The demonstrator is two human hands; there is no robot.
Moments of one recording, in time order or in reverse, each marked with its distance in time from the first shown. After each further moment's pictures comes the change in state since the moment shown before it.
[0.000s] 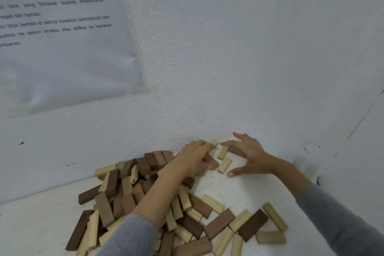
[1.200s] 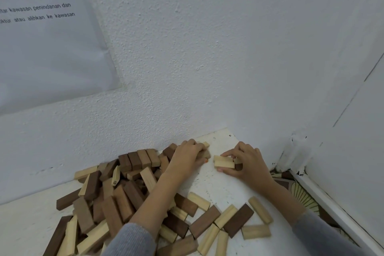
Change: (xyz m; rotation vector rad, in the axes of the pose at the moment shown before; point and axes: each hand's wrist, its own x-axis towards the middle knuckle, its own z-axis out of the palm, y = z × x) left_hand 0.015 0.015 0.031 -0.034 0.204 -0.028; right_hand -0.032 0.011 0.050 -0.010 0.677 -0.103
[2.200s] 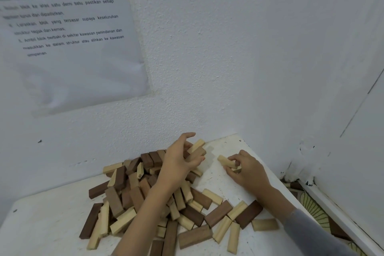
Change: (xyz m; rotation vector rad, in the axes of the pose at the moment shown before) left_hand -0.076 -0.007 -0.048 -0.634 0.420 -0.038; right_hand -0.004 -0.039 0.008 0.106 -0.025 0.175
